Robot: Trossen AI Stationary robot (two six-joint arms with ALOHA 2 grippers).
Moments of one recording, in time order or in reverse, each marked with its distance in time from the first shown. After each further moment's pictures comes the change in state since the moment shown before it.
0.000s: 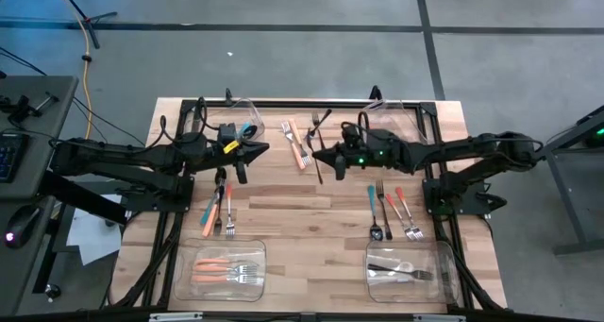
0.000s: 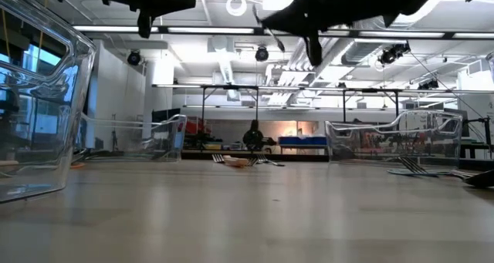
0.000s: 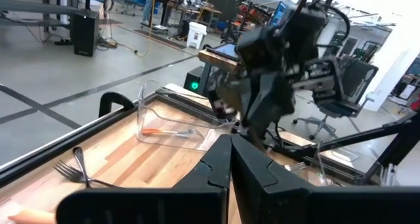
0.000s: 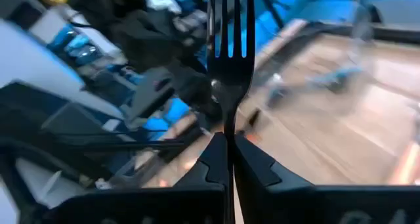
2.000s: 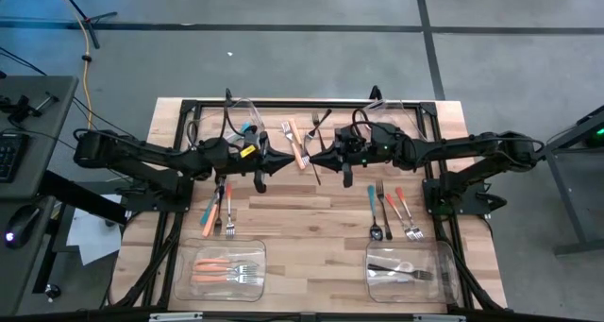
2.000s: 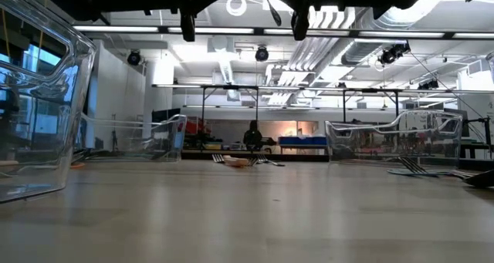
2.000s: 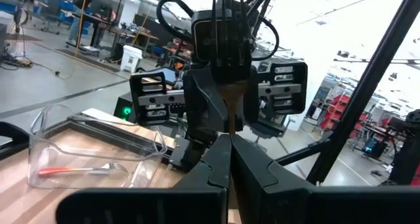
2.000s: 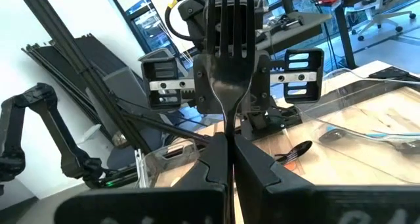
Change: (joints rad) left arm 0.000 0.383 0.011 0.575 0.226 -0.049; right arm -0.012 0.000 0.053 0.082 -0.232 -0.241
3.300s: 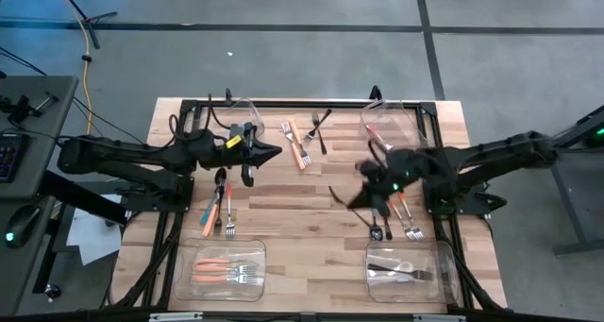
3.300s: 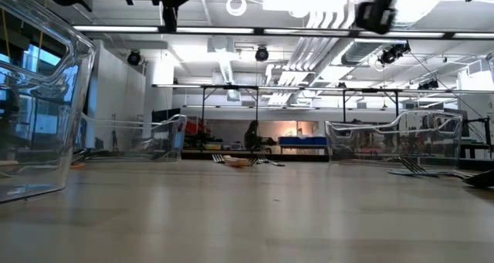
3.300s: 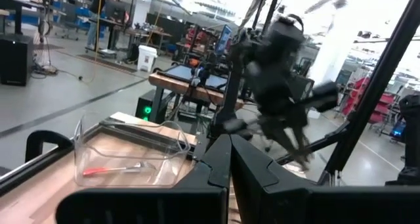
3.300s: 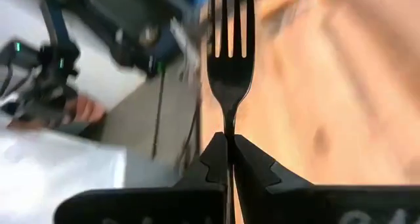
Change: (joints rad) left arm 0.045 -0.217 0.000 -0.268 0.003 0.084; right arm 0.265 -0.284 0.002 -0.721 -0.050 0.303
